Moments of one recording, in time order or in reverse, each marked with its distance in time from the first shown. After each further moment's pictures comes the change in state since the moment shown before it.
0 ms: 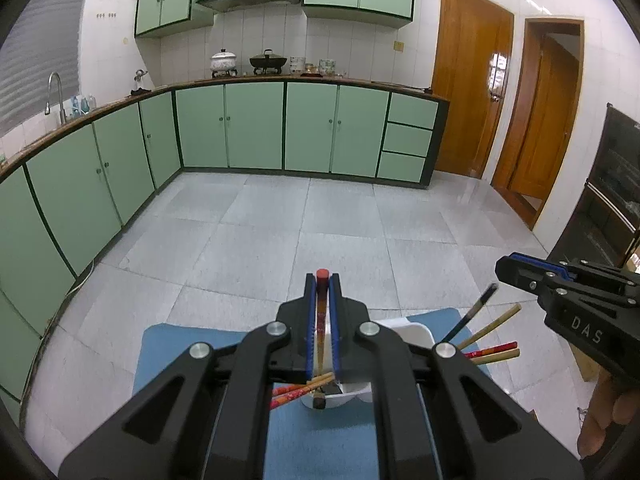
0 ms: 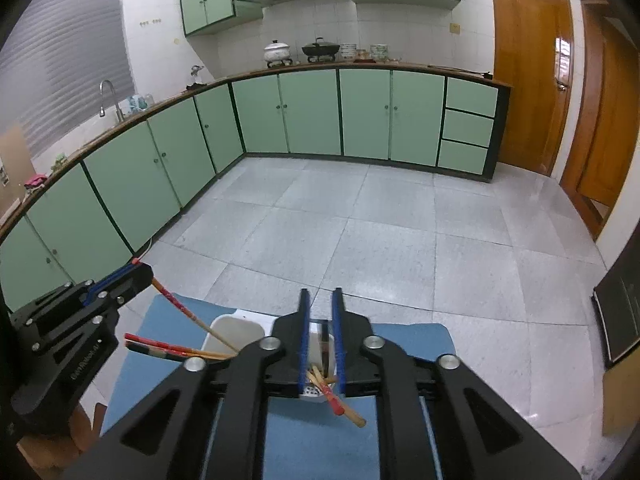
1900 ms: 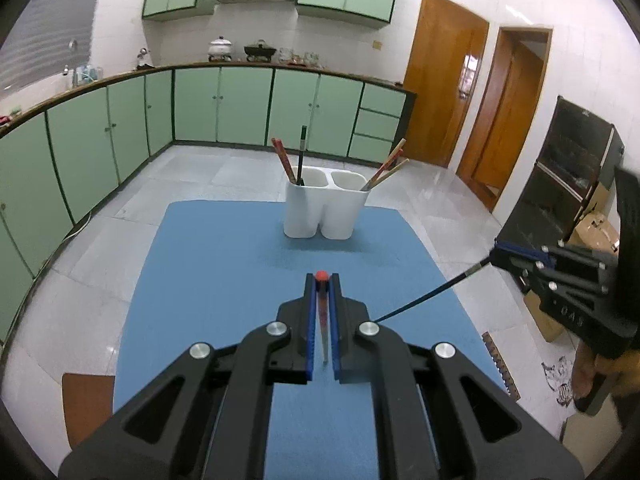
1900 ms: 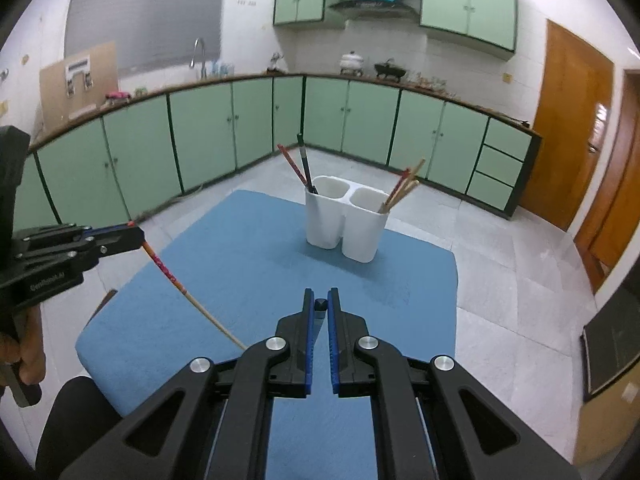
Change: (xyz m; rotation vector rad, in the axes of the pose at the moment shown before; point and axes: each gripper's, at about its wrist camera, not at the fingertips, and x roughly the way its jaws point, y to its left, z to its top) left arm -0.214 0.006 -0.208 -0.039 0.023 -0.112; right arm -0.180 0.058 -0.219 -0.273 -0.042 0.081
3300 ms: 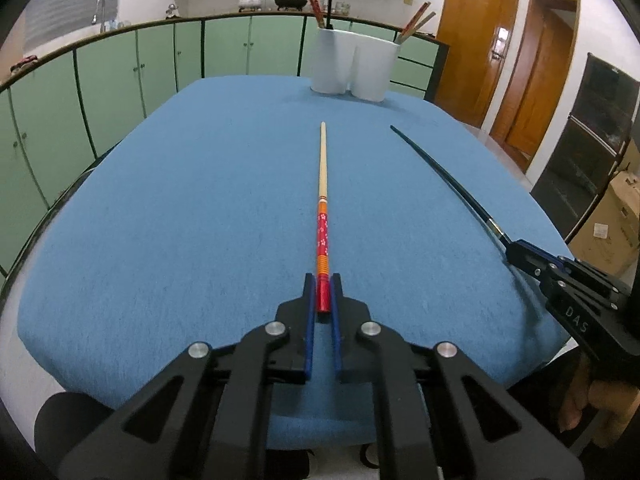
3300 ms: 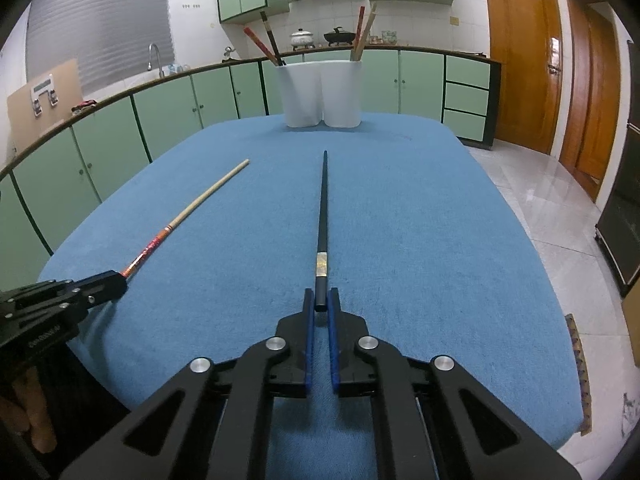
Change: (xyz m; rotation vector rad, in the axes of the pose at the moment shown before) left arm 0.047 -0.001 -0.214 -0.055 0.116 0.129; right arm 0.054 0.029 -0.227 0.232 -0.002 -0.043
